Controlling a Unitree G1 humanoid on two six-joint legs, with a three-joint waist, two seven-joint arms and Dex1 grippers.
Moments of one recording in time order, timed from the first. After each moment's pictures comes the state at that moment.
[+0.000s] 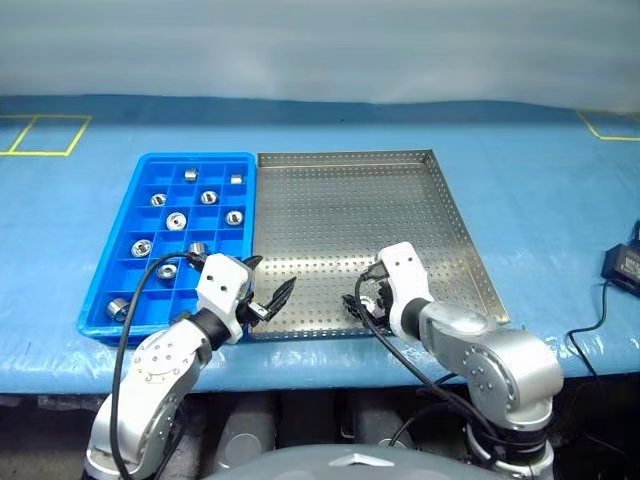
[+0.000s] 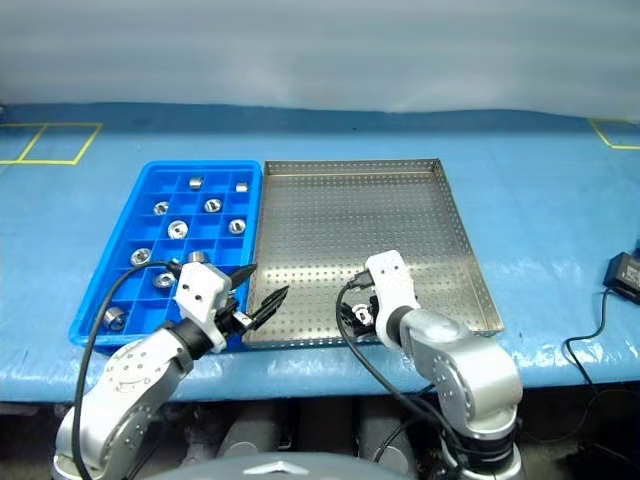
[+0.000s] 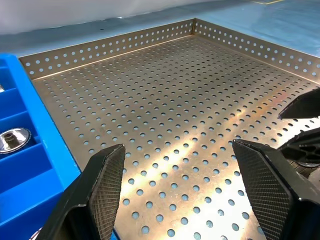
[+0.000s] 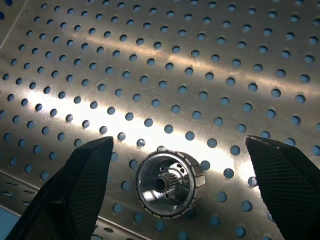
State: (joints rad) left arm 0.18 0.36 -0.10 -0.74 -0.27 0.64 -0.37; right arm -0.13 -0.15 0.06 -0.81 0.28 1.60 0.15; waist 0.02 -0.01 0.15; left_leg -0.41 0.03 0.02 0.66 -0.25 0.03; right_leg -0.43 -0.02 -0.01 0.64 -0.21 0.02
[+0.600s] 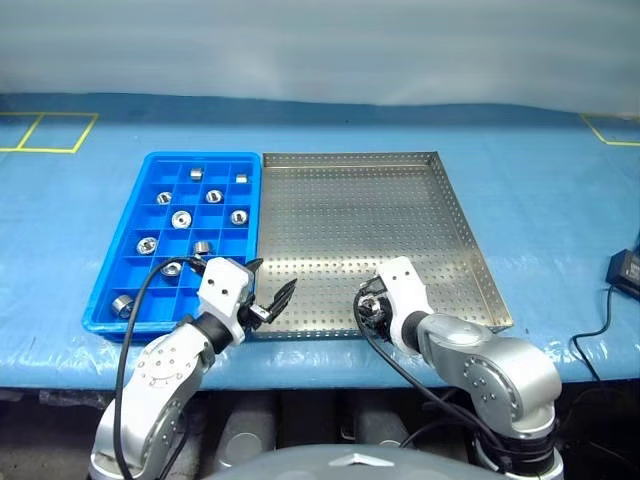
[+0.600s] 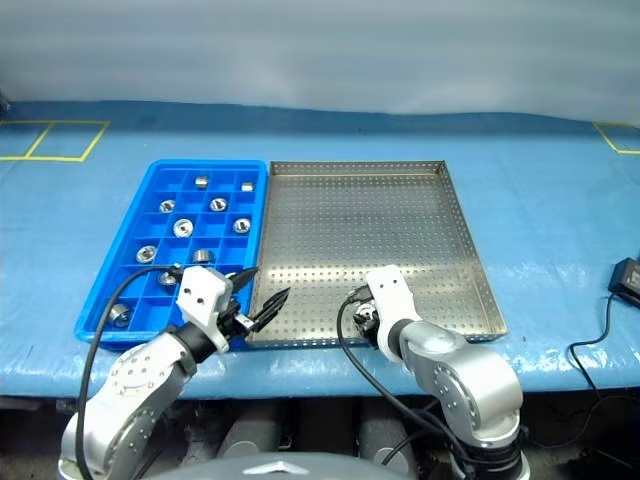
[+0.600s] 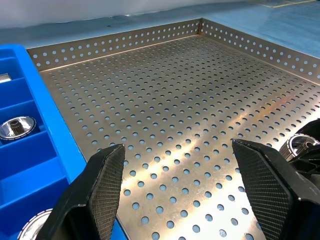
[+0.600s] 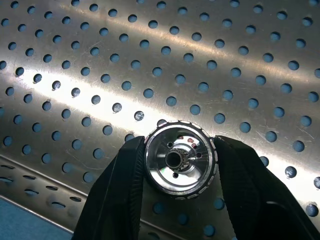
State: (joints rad) left arm 0.21 0.34 -0.11 -0.73 -0.26 0.62 -0.34; right arm -0.11 -0.22 0.11 -0.78 0.36 1.60 0.06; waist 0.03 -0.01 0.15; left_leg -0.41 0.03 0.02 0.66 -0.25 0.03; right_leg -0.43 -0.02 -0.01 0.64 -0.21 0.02
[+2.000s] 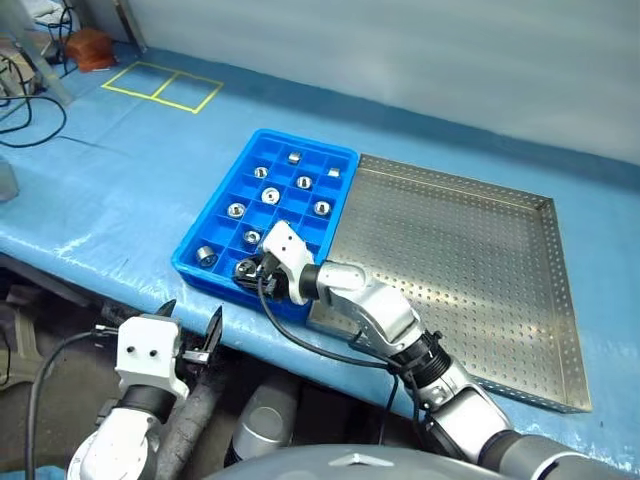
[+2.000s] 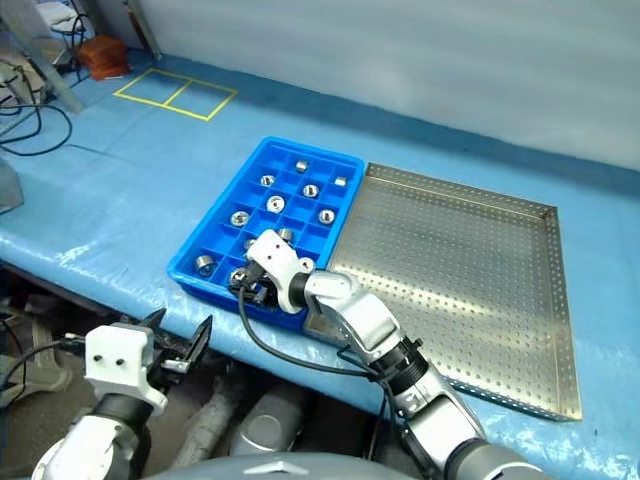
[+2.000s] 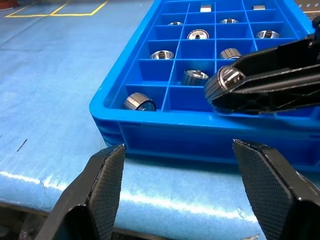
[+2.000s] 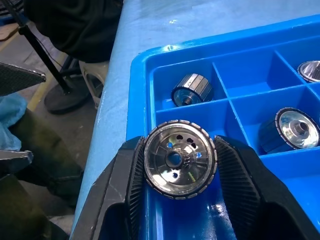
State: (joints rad) left arm 0.72 0.22 0.05 -0.99 -0.12 0.48 -0.16; right arm -0.48 -0.06 0.50 -0.01 0.21 0.60 0.56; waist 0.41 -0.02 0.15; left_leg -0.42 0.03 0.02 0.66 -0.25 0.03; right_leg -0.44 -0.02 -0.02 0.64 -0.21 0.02
